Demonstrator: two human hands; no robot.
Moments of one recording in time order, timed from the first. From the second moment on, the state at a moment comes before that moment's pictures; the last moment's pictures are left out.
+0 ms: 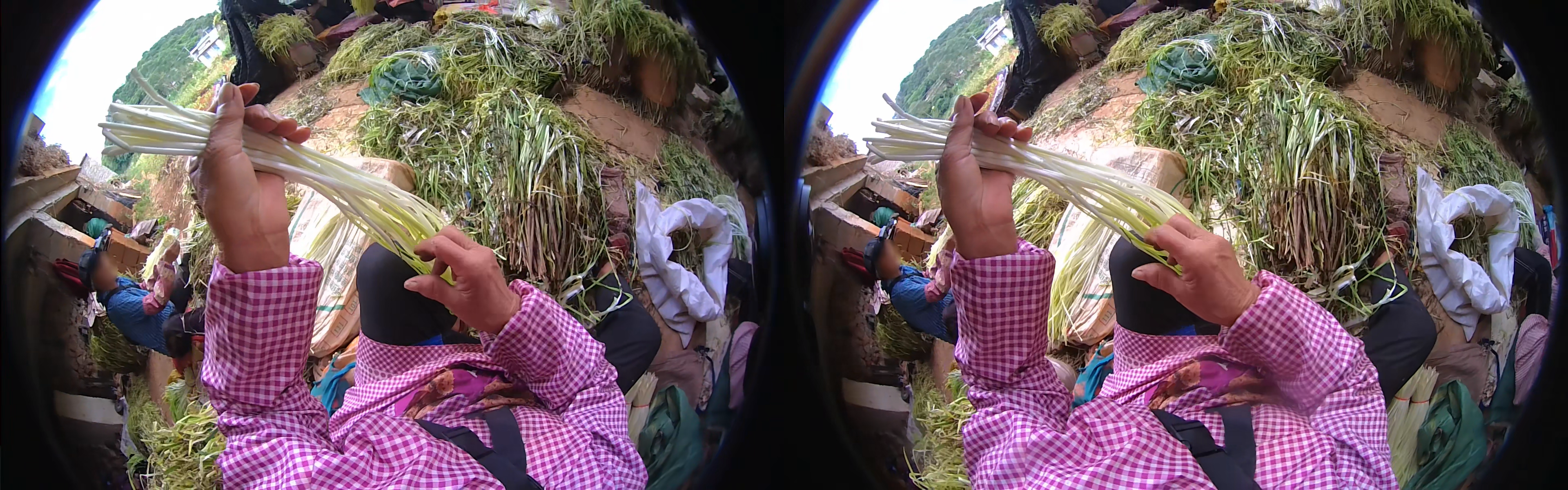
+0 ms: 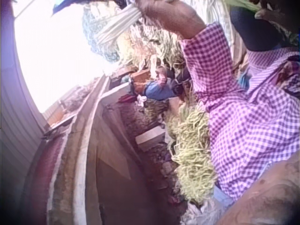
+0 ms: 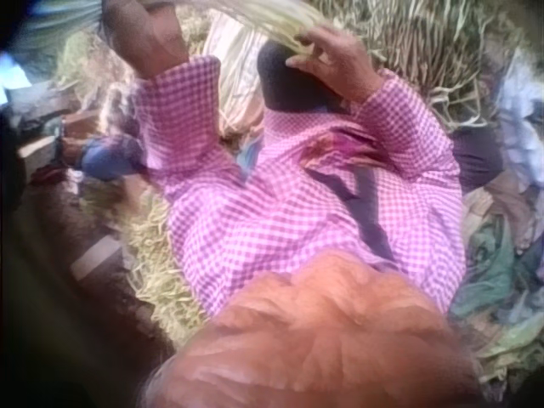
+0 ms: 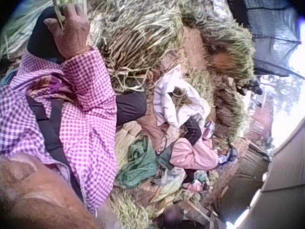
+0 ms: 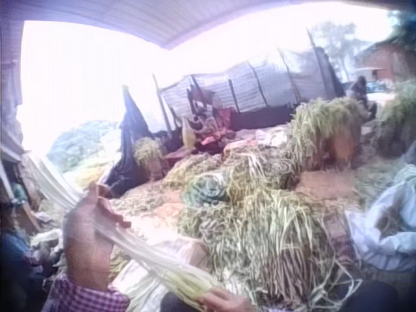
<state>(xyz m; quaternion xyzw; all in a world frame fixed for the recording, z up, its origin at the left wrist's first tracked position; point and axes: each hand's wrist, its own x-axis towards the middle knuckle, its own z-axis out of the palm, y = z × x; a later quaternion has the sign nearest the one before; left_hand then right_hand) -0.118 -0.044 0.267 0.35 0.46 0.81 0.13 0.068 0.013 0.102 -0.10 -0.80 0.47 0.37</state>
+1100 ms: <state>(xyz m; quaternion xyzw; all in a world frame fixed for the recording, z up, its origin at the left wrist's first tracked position) -0.285 -0.191 0.281 0.33 0.43 0.81 0.21 0.167 0.108 -0.103 -0.52 -0.50 0.63 0.29</state>
